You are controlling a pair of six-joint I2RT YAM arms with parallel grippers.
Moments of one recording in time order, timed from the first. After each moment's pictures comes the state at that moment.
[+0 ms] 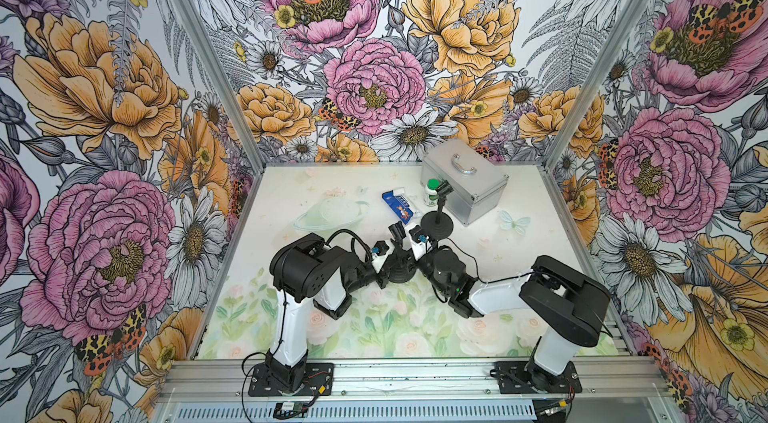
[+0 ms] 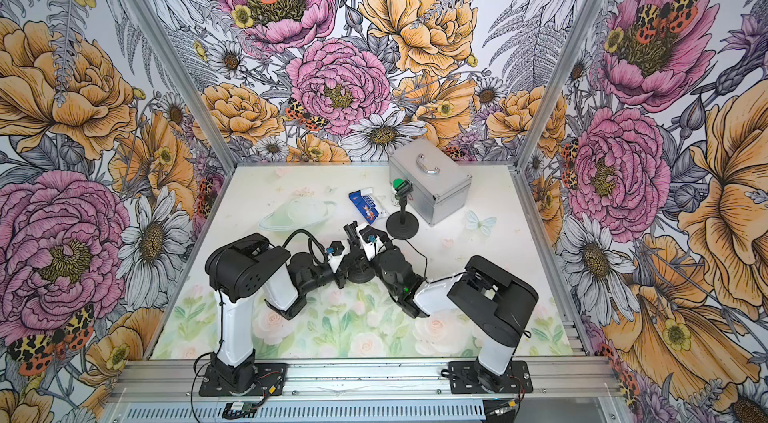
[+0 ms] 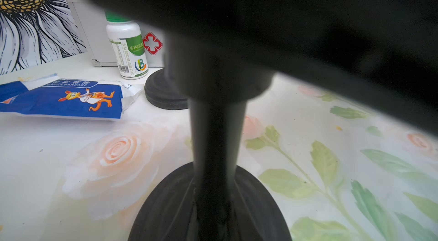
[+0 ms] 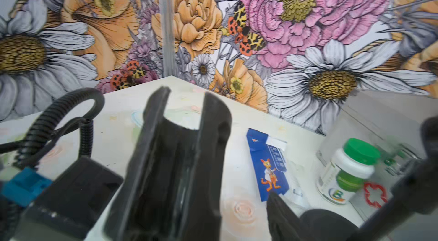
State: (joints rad) left arm -0.55 2.05 0.40 1.44 0.46 0.04; right arm 0.85 1.70 0.61 0.98 0.12 -0.06
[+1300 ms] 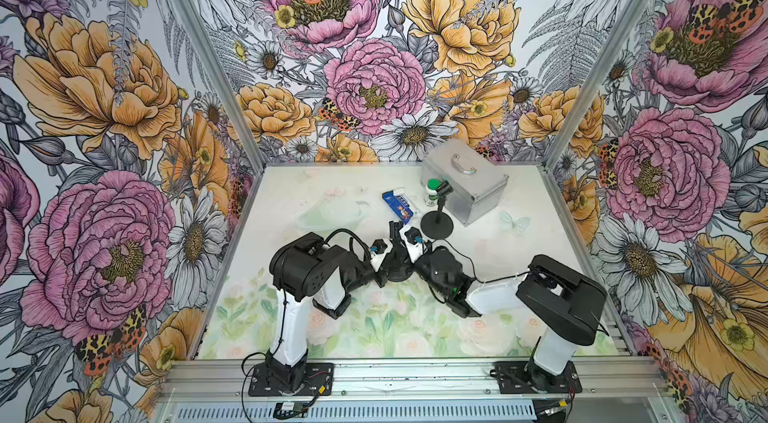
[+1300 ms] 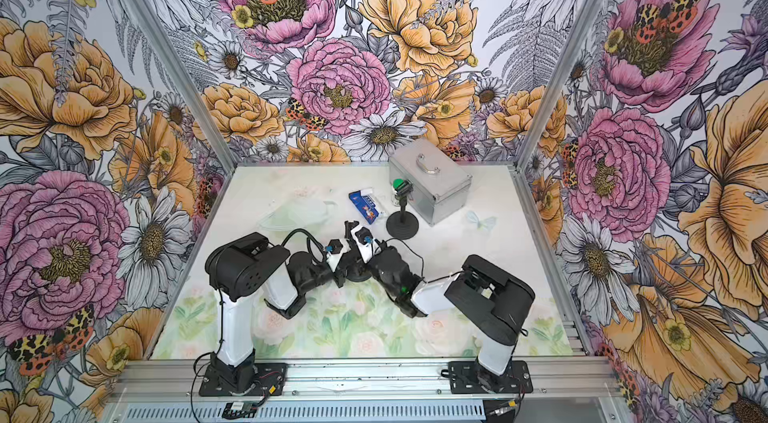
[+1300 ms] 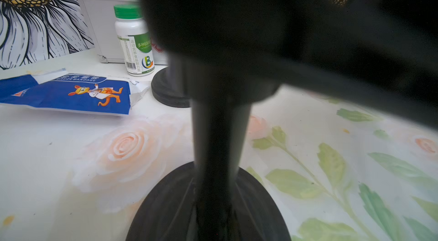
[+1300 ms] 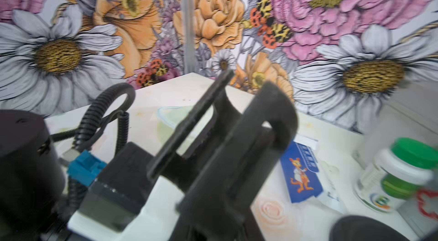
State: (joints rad) left arm -0.54 2.06 0.40 1.44 0.46 0.02; right arm 0.97 1.77 0.63 1.04 0.36 0.01
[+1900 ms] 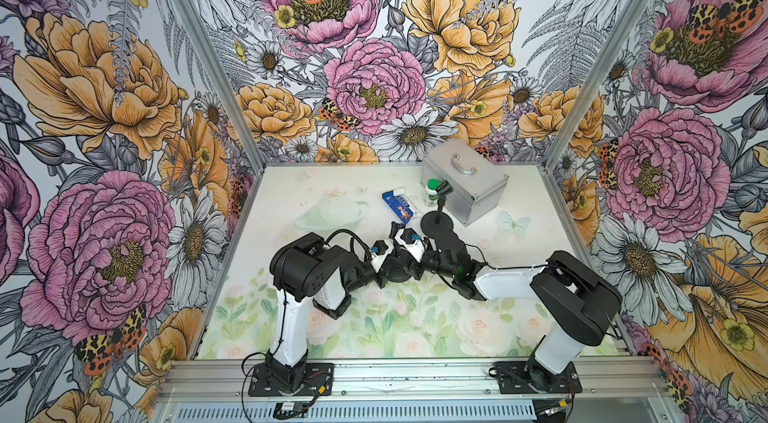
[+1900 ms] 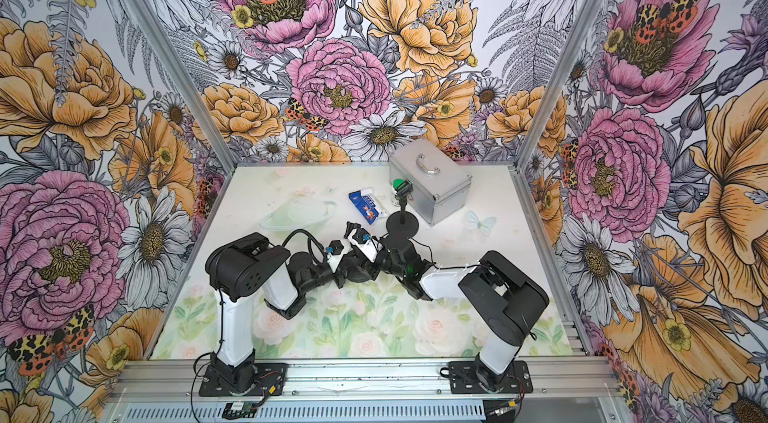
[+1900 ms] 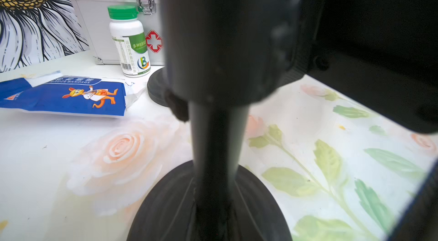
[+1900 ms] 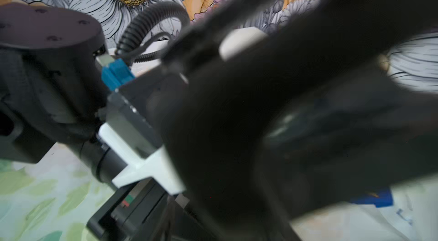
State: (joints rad) left arm -0.54 2.06 0.40 1.44 0.47 0.04; right arm 0.71 1.68 0.70 0.60 -0.40 -0.17
